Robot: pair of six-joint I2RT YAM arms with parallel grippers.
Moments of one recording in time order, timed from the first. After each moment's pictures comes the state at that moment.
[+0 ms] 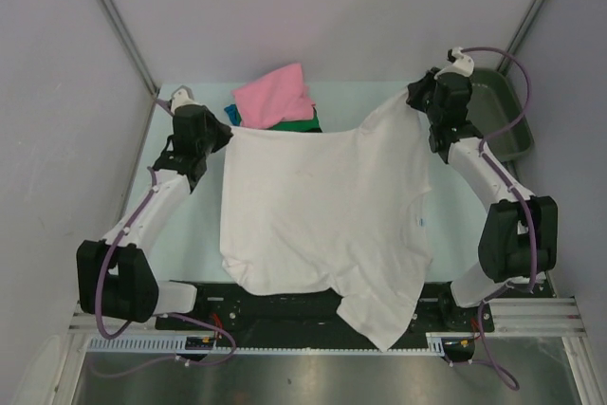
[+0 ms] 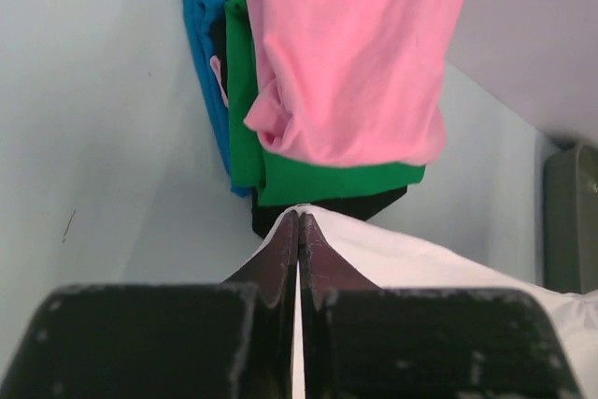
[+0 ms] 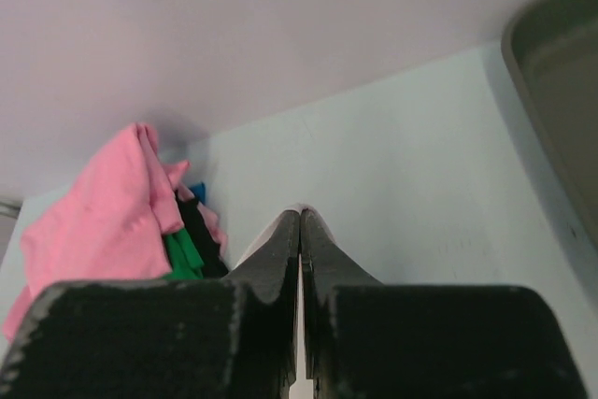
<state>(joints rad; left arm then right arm) -0.16 1.30 0.99 -0.12 -0.12 -0.68 0.14 1.55 1.20 0.17 0.09 0.48</state>
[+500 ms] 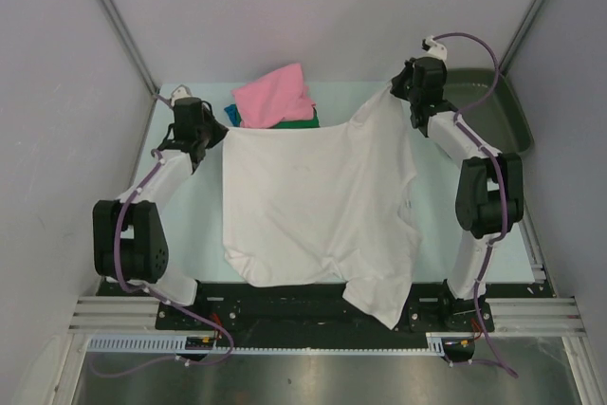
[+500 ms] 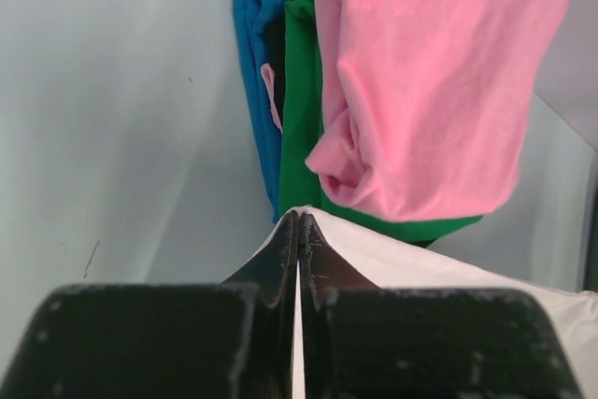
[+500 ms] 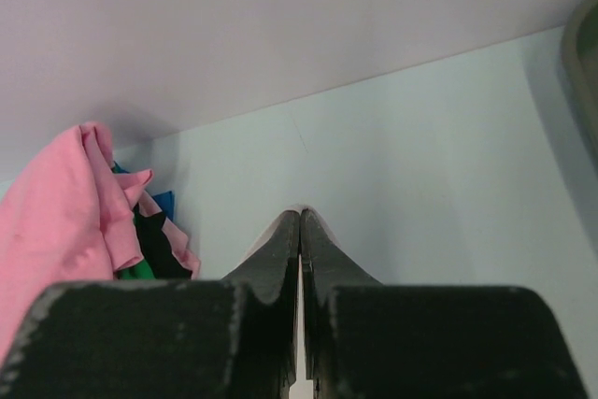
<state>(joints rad) -0.07 1.53 1.08 -0.08 -0.06 -0.68 0.16 1.89 1.51 0.13 0.08 0.45</state>
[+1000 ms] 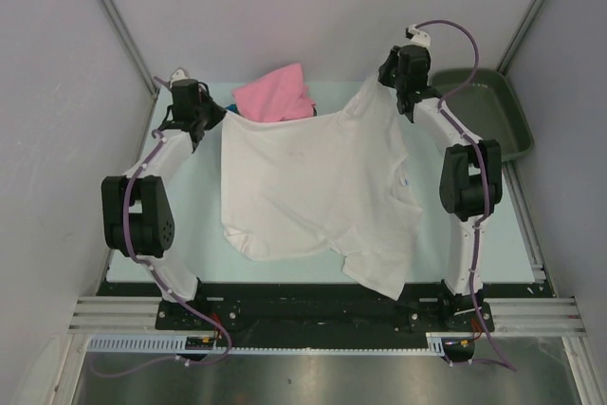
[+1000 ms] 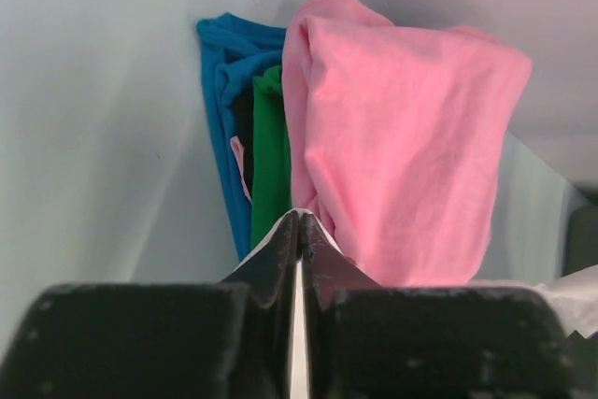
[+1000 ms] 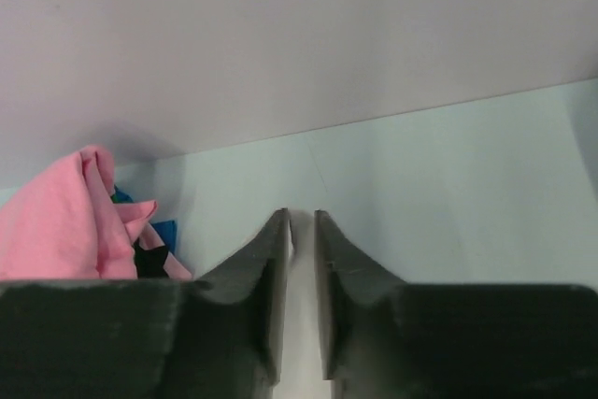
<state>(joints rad) -0.02 1.72 1.29 -0.07 0.00 -0.68 0.20 2.11 1.80 0.07 0.09 0.41</state>
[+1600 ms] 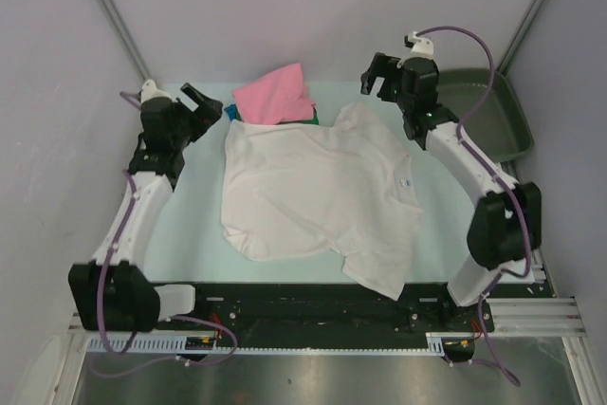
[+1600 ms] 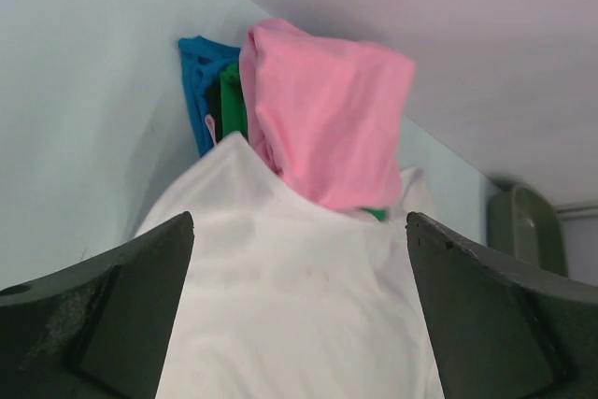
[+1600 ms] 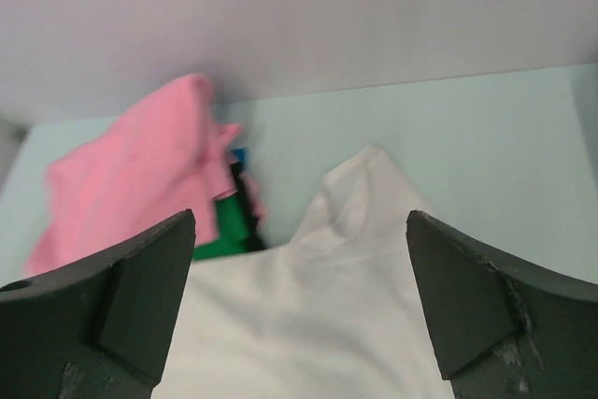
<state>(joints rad) -0.01 1.35 1.14 -0.14 0.00 -0.69 0.28 1.79 1.52 0.06 0.14 0.36</state>
